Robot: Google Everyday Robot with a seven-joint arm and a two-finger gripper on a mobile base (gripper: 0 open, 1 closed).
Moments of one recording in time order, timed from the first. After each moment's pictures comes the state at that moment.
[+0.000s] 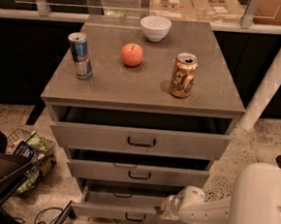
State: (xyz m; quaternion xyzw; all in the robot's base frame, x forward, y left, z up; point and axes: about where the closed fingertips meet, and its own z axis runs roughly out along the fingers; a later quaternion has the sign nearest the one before) arm 0.502 -0.151 0.210 -0.73 0.66 -0.01 0.19
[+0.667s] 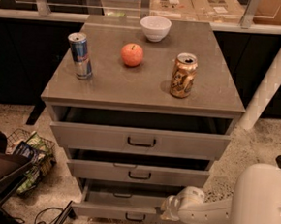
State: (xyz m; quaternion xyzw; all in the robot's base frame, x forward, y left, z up) arm 0.500 -0.151 0.210 -0.73 0.66 -0.01 0.19
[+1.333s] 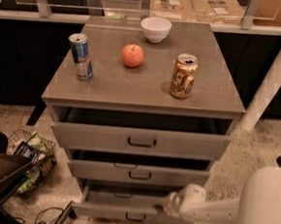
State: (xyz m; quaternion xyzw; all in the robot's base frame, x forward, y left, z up) arm 0.501 -0.152 0.222 -0.73 0.66 -0.02 0.19
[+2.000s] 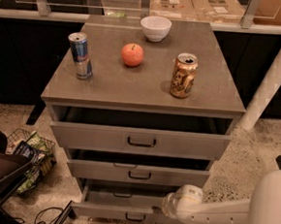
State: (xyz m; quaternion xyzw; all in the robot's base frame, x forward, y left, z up) arm 0.500 -0.151 0.243 -0.73 0.65 -0.04 0.18
